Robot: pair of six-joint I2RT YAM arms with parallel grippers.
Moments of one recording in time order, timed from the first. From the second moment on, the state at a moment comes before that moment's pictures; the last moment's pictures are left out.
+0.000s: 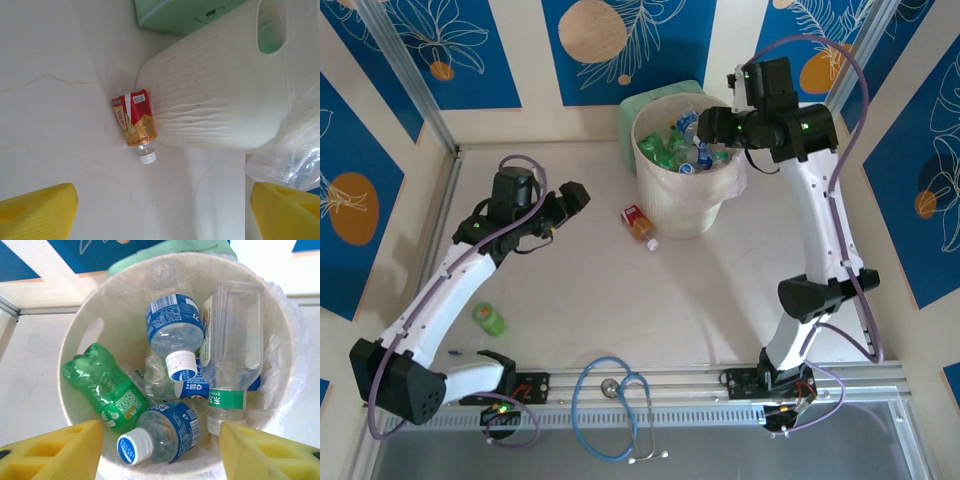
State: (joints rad) left arm -0.37 1.20 1.13 -0.56 0.25 -0.89; right arm 0.33 1.74 2.37 -1.31 -0.01 0.30
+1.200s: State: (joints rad) left arm -0.55 1.99 1.50 -0.46 0.05 -1.15; right arm 0.80 1.15 1.49 -1.19 0.14 0.68
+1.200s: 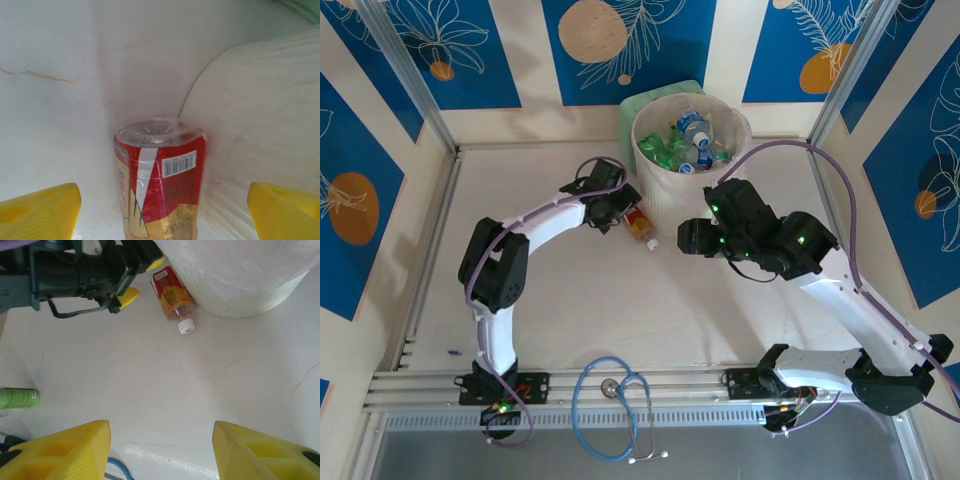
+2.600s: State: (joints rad) left arm -0.59 2.02 1.50 -0.68 -0.06 -1.08; right arm 0.84 1.15 1.45 -1.15 0.18 0.69
